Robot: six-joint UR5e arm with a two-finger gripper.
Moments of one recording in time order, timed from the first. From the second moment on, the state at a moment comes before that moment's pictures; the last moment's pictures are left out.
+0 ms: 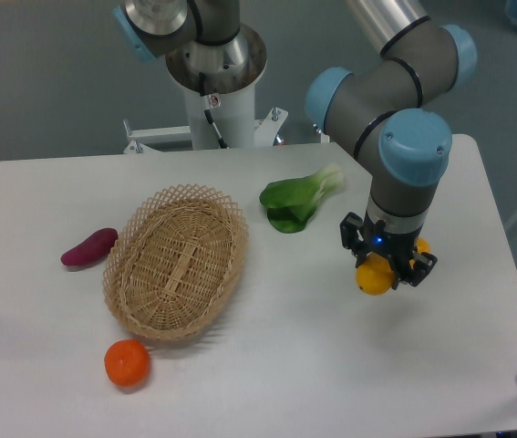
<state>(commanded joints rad) 2.59 -1.99 -1.47 -1.14 1.56 1.25</state>
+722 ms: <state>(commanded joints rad) 2.57 -2.08 -1.46 -1.05 1.56 1.15</state>
